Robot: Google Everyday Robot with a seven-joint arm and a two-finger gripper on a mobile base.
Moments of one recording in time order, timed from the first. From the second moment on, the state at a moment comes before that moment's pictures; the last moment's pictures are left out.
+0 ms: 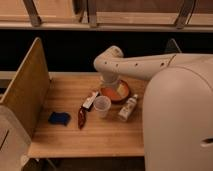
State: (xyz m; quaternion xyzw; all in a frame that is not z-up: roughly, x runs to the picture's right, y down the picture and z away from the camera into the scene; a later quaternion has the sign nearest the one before) arm 0.039 0.018 0.802 -0.10 0.25 0.83 0.49
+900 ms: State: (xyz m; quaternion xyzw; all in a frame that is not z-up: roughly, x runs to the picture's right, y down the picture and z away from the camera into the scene) arm 0.045 0.025 0.810 -0.11 0.26 0.84 0.47
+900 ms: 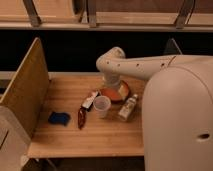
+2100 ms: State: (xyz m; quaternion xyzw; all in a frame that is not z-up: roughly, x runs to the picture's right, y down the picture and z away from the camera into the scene) arm 0.057 0.024 0.827 -0.10 0.27 0.84 0.46
